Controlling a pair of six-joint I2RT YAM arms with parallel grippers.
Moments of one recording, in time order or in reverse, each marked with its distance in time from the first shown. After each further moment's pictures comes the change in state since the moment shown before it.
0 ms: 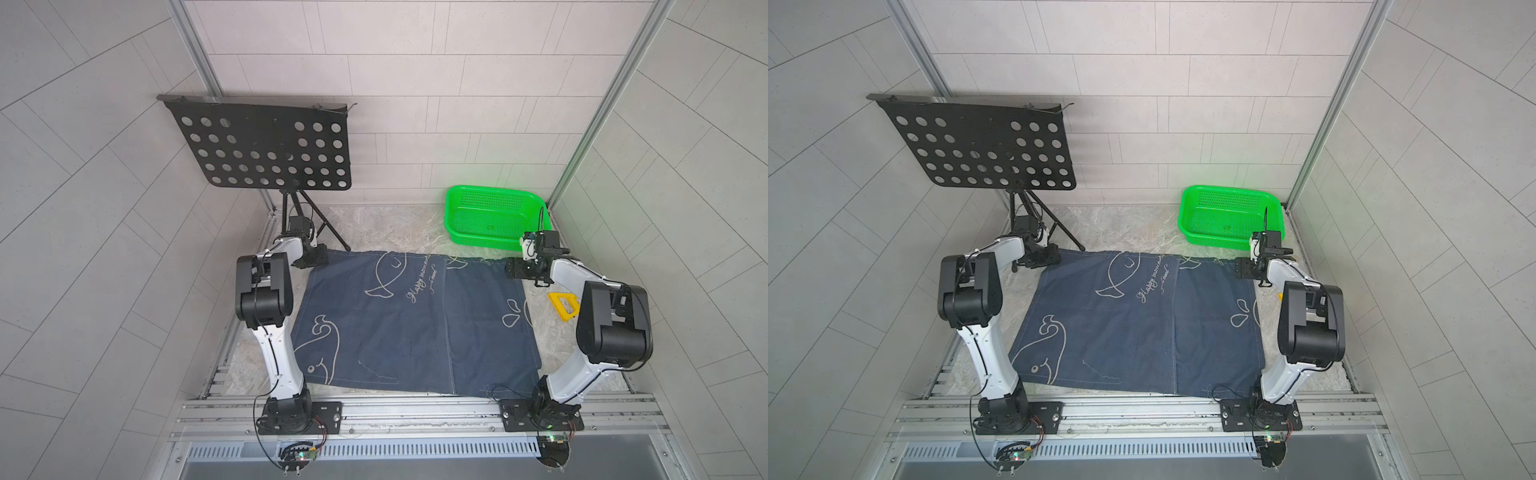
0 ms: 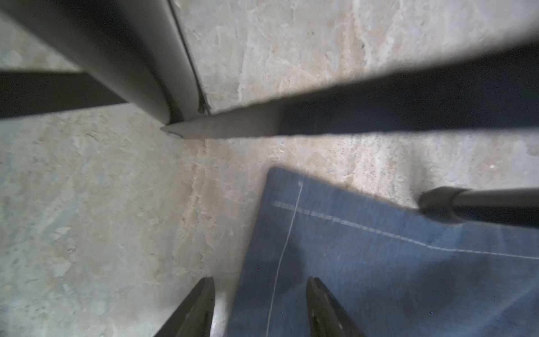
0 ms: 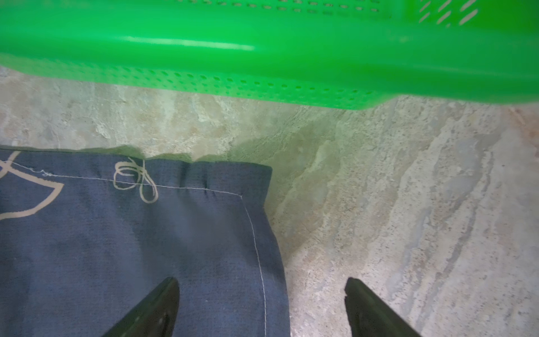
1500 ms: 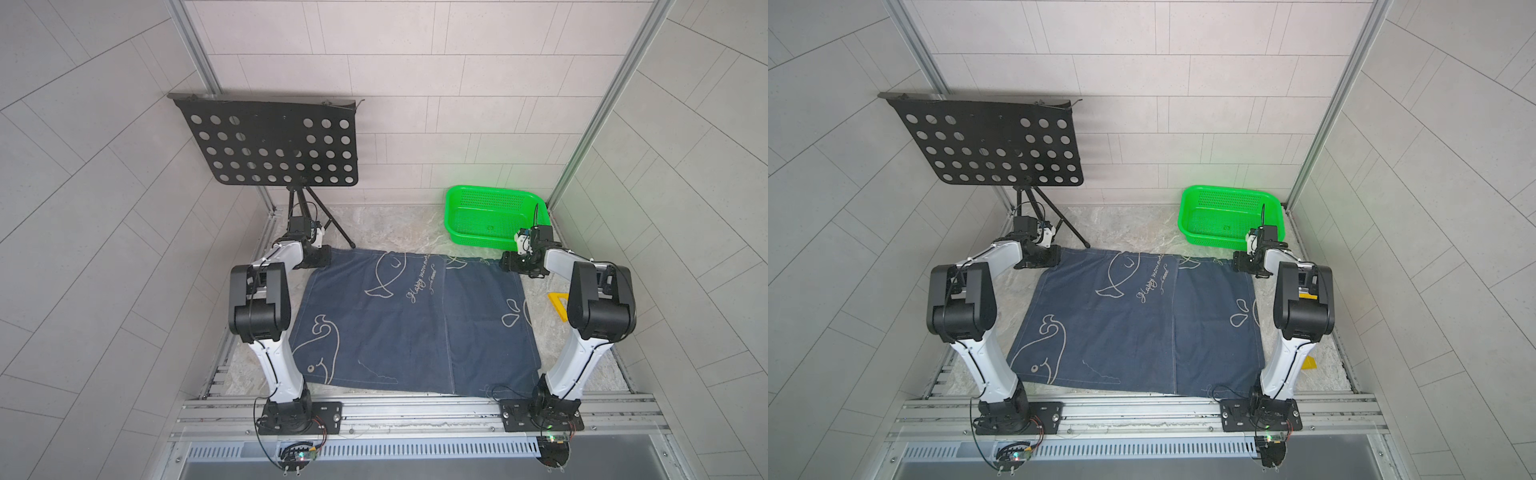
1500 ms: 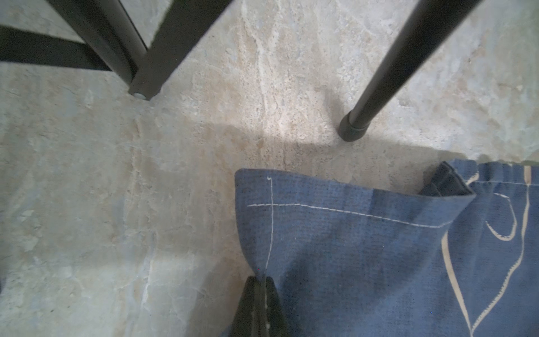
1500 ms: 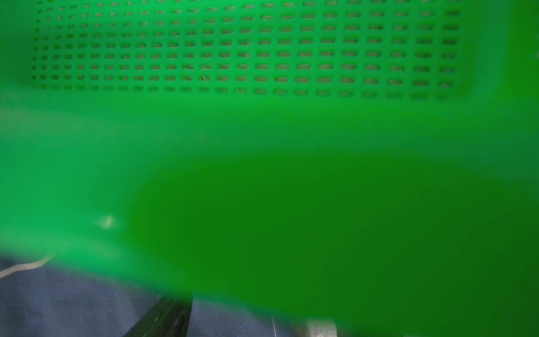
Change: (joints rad) left arm -0.021 -0.170 -0.129 0.019 0.120 0.077; right arm -0.004 0.214 0.156 0.016 -0.126 0.062
